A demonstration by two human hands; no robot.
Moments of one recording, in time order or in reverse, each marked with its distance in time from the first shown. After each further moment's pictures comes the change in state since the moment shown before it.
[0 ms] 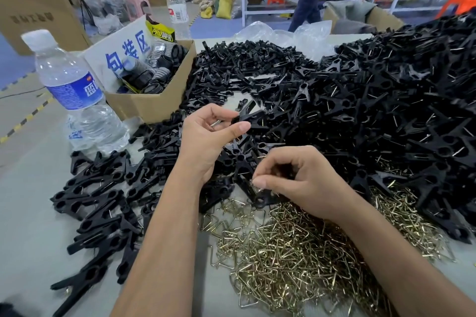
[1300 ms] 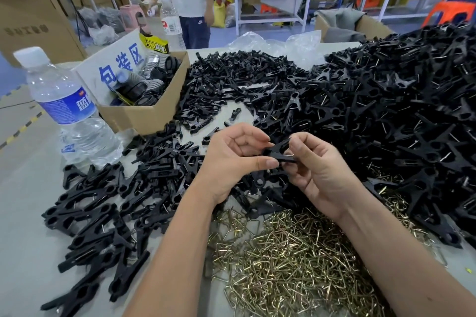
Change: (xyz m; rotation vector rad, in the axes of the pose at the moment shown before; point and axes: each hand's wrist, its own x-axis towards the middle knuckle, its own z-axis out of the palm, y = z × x) left_hand -0.019 0.007 0.037 -0.027 -0.344 0.015; right_hand 0.004 0.012 -0.017 0.888 0.331 0.285
